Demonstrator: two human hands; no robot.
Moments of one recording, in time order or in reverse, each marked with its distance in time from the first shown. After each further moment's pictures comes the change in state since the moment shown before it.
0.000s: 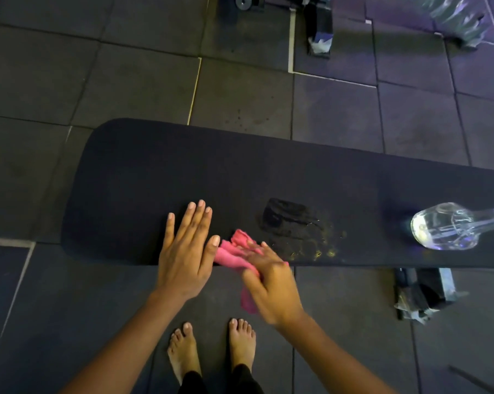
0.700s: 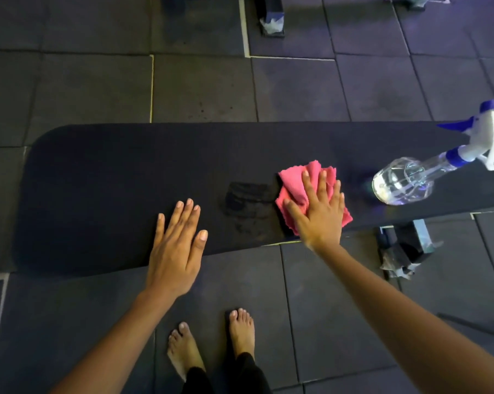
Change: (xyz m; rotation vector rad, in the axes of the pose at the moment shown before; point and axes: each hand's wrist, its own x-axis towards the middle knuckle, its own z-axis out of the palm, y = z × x) left_hand 0.003 0.030 0.020 -0.090 -0.066 0.084; right_hand 0.004 0.120 -0.096 -0.507 0.293 0.492
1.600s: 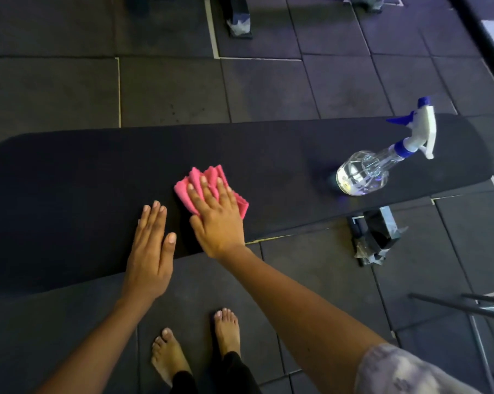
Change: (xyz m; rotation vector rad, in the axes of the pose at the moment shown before) left_hand -0.001 -0.001 0.008 -0.172 0.068 -0.006; right_hand -0.022 -0.114 0.033 -0.019 -0.123 -0.396
